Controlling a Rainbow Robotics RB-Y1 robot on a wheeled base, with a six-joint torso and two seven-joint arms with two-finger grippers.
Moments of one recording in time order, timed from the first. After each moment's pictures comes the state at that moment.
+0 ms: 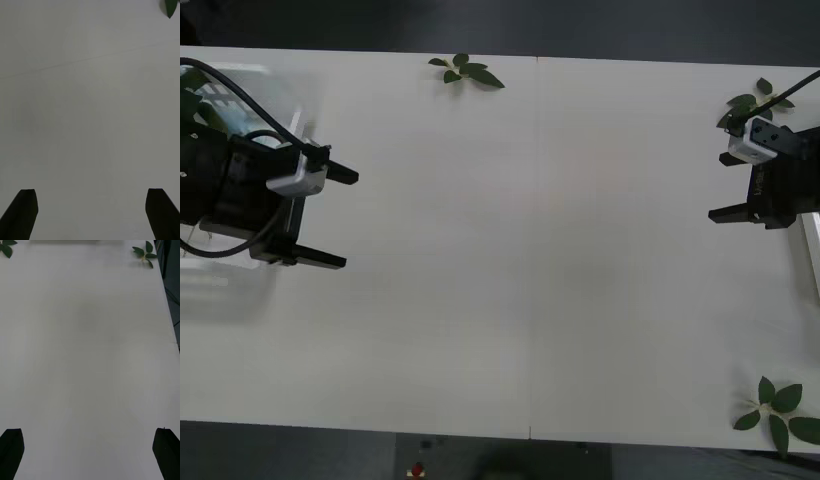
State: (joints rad) right arm -0.43 -1.21 0.30 -1.64 -1.65 1.00 2.71; left arm -0.37 0.91 -0.01 -1.94 1.59 1.45 -2.71
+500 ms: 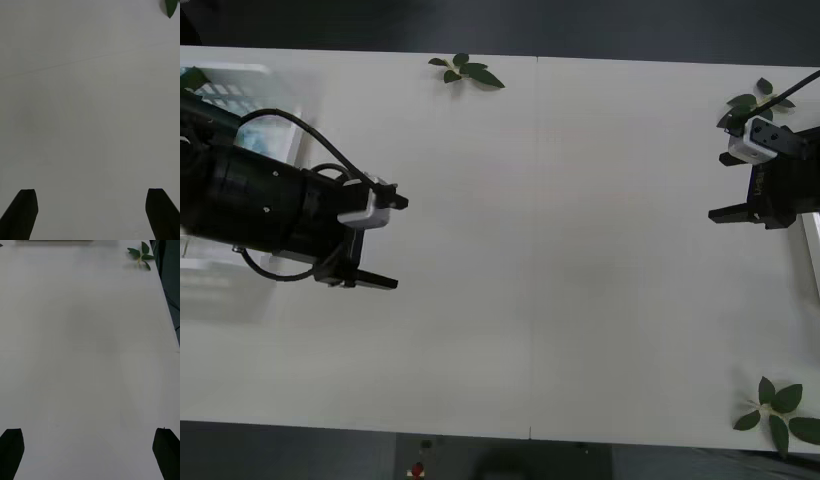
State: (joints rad) right arm -0.43 -1.21 0.30 -1.64 -1.65 1.00 2.71; left arm -0.39 0.86 -0.20 -1.94 1.48 1.31 -2.71
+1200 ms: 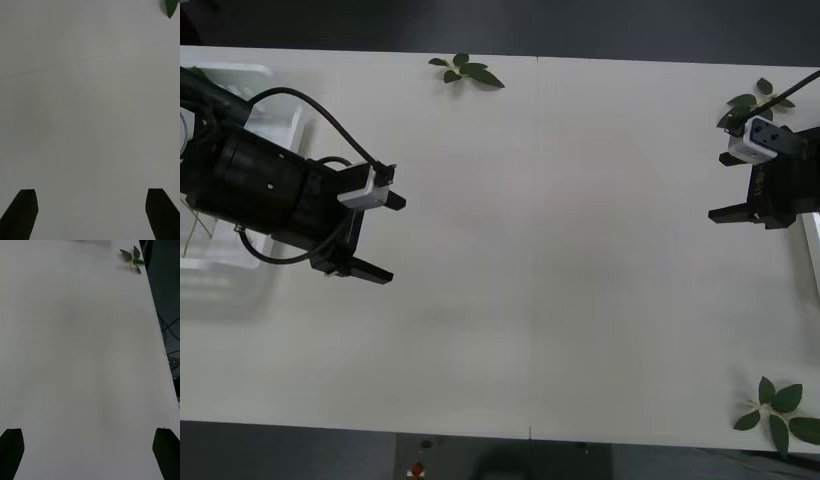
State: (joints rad) right arm -0.43 -1.21 0.30 -1.64 -1.65 1.00 2.71; left arm -0.47 0.74 -0.12 -1.76 1.49 1.53 -2.71
